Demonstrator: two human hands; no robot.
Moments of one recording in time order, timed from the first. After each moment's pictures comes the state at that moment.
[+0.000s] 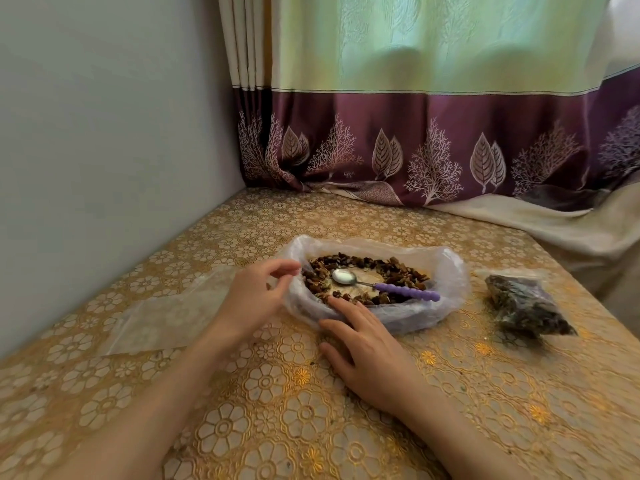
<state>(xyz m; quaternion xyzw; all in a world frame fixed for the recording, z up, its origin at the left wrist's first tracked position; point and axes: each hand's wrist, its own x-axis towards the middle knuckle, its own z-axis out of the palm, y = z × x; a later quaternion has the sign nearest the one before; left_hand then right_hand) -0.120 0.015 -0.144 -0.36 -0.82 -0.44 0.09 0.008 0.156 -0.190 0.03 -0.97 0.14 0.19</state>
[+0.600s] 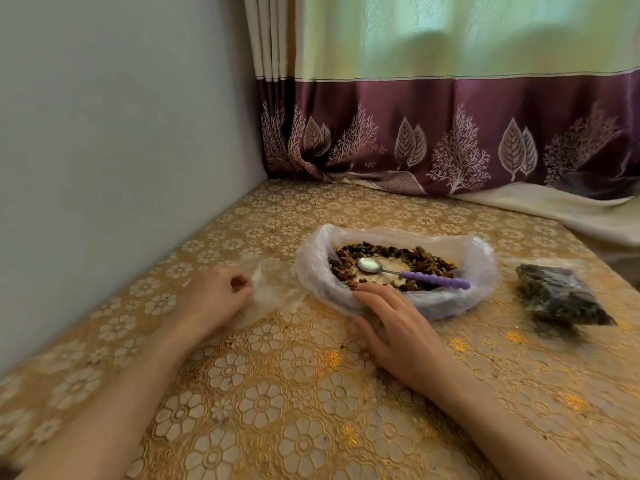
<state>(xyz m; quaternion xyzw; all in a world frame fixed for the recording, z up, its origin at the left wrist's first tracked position) -0.148 -0.069 -0.155 -0.27 -0.92 -0.26 0.09 0.008 0.153 -0.186 0.04 -0.94 0.16 0.28</state>
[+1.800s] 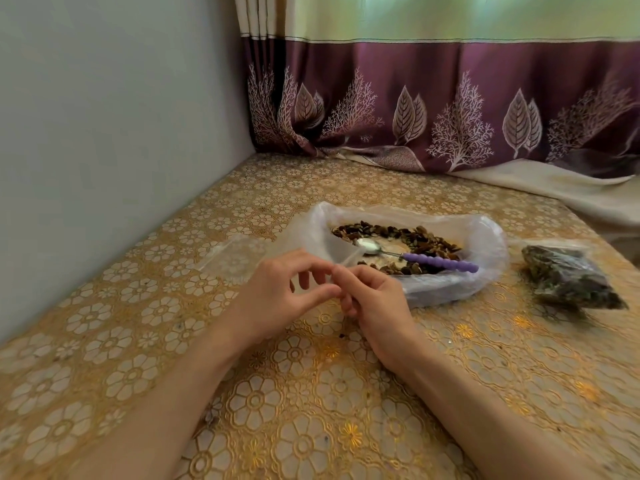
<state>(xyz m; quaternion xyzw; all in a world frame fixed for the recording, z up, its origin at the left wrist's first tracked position) -0.104 -0.013 -0.152 -0.49 -0.76 -0.42 0.06 -0.023 0.120 -0.175 -0.08 -0.63 0.76 0.18</state>
